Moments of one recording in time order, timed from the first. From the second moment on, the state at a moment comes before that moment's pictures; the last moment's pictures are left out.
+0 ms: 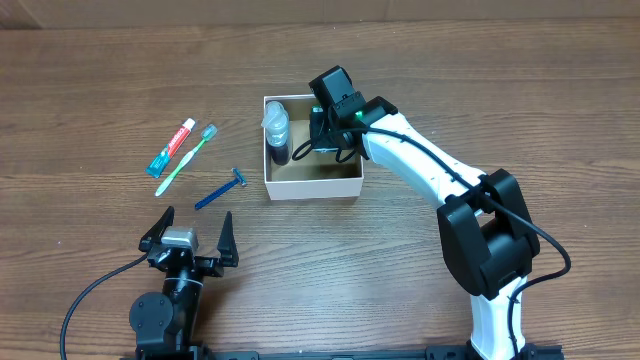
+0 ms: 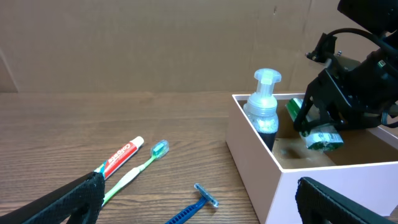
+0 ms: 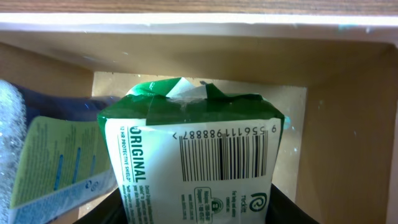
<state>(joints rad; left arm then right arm) 0.07 0.01 0.01 -0.06 0.19 -0.04 0.56 2.11 1.64 -0.60 0.04 0.46</state>
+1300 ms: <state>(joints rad) 0.07 0.01 0.01 -0.06 0.19 -0.04 0.21 1.79 2.29 -1.48 0.13 0.58</state>
